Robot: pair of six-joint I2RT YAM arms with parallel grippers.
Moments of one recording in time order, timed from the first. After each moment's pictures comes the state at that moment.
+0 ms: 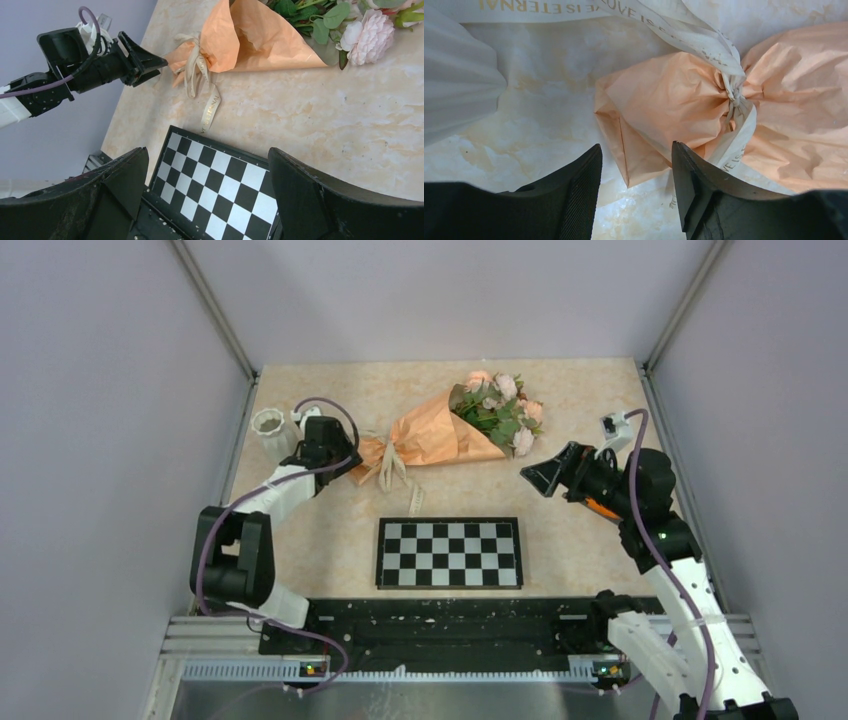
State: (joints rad) left arm -0.17 1.51 0.90 -0.13 -0.13 -0.64; right arm 0.19 0.71 0.77 -0.34 -0.44 0.55
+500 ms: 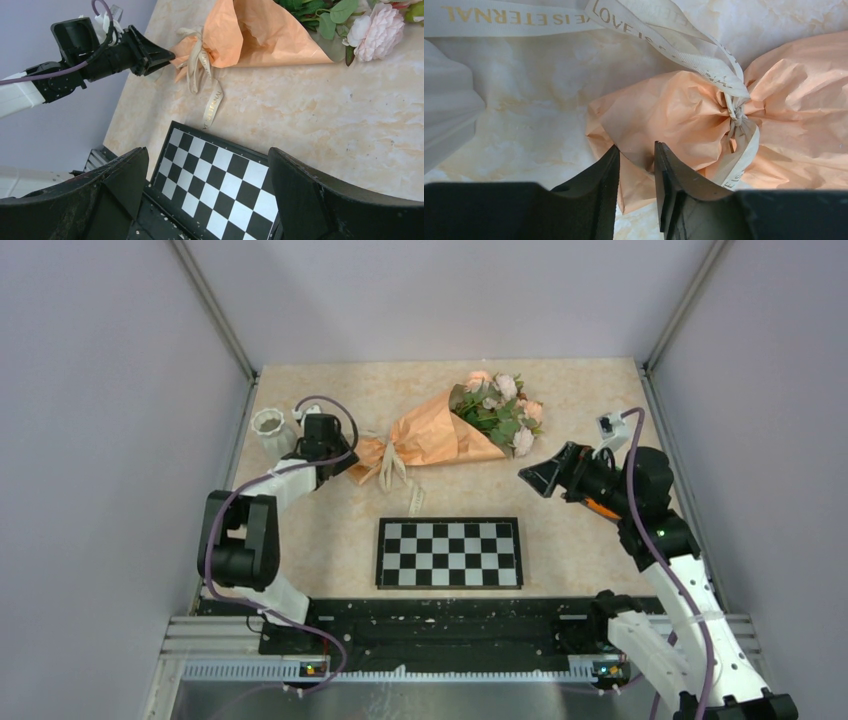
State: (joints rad) left arm -0.13 1.61 0.93 -0.05 -0.06 -0.65; right arm 0.19 0.72 0.77 -0.34 -0.46 0.54
